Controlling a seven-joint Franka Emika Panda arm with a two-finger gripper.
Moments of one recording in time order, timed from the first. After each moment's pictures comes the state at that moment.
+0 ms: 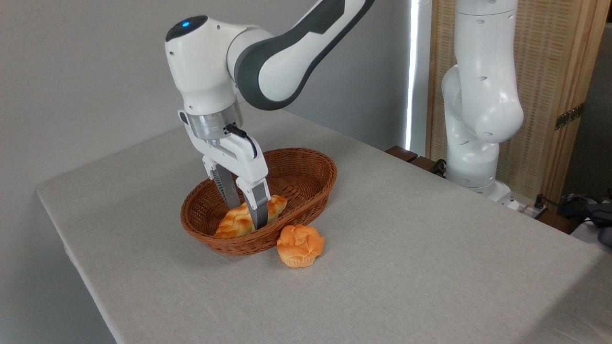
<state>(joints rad) -0.61 0.04 0.32 -2.03 -0.04 2.02 0.46</state>
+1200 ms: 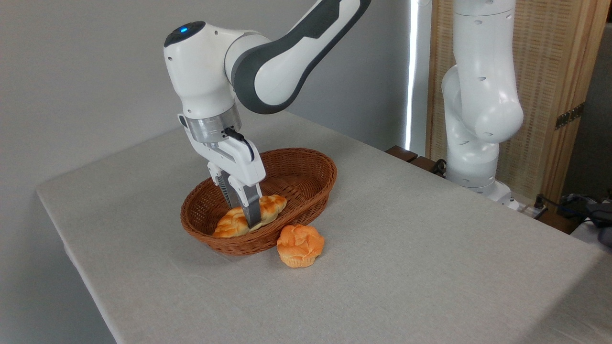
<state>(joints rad) -0.62 0.05 0.31 -2.03 -0.04 2.03 0.46</state>
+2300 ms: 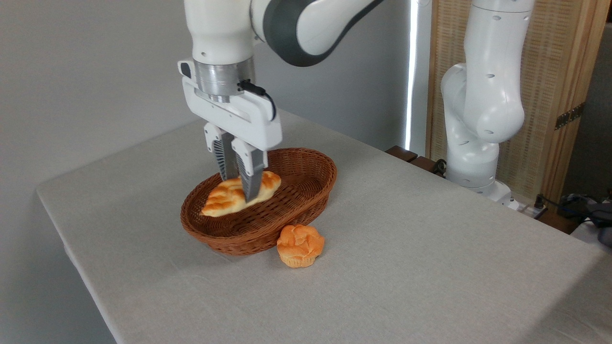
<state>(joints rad) -0.59 -0.13 0.40 -2.00 -0.04 1.97 0.47</state>
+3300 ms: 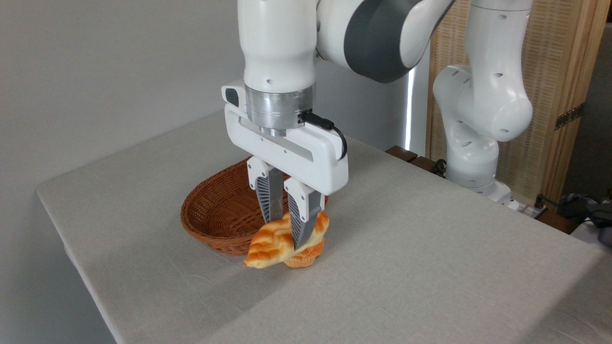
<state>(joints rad) -0.36 -0.12 0.45 -1.99 -0.04 1.96 0.78</state>
